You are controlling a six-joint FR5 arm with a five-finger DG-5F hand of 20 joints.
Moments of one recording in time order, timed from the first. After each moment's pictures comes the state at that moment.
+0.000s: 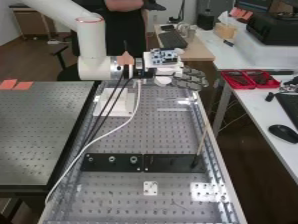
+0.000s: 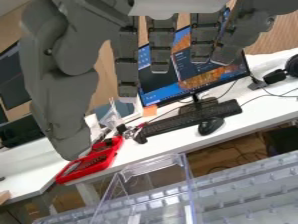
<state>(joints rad) 1.75 -2.08 -1.64 -2.63 -1.51 -0.43</state>
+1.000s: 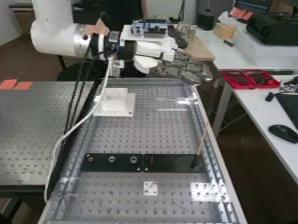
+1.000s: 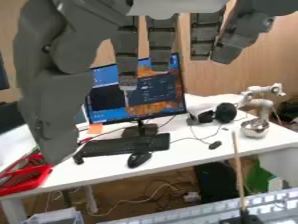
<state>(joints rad) 1.58 -1.88 -1.60 -2.93 -1.50 -0.62</state>
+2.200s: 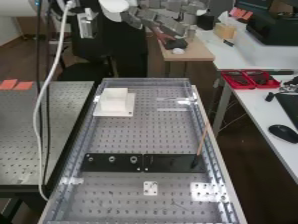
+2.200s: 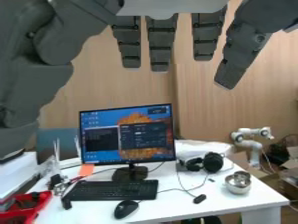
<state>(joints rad) 1.55 -1.66 -1.61 -2.99 -1.50 -0.71</state>
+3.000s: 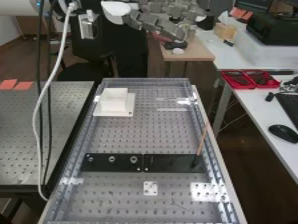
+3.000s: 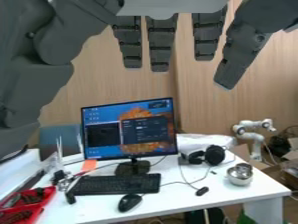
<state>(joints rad) 1.55 -1.68 -1.59 -3.02 -1.51 -0.69</state>
